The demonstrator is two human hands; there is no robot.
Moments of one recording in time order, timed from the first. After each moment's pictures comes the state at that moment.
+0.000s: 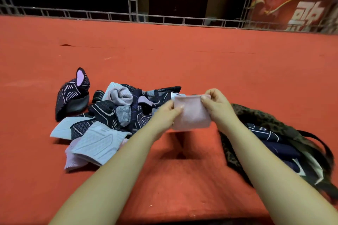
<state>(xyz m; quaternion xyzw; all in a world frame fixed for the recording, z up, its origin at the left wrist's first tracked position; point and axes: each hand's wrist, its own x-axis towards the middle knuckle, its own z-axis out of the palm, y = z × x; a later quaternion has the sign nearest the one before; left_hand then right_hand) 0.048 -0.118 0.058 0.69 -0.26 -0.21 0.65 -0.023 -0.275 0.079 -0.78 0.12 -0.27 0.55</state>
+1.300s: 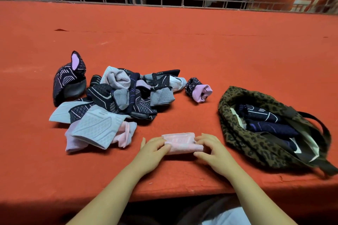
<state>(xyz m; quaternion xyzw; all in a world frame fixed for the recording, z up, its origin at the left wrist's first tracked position) -0.007 -0.050 -0.066 0.86 -0.32 -0.15 0.38 -0.123 -0.259 -0.065 -0.91 0.07 -0.09 0.40</state>
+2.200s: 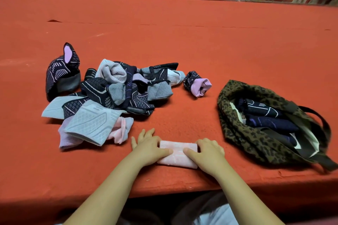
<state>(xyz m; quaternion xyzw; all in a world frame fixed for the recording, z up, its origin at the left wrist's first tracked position) -0.001 -0.059 -0.058 0.93 -0.25 -0.21 0.20 -0.114 -0.220 -0.051 -0.95 0.26 0.03 0.20</state>
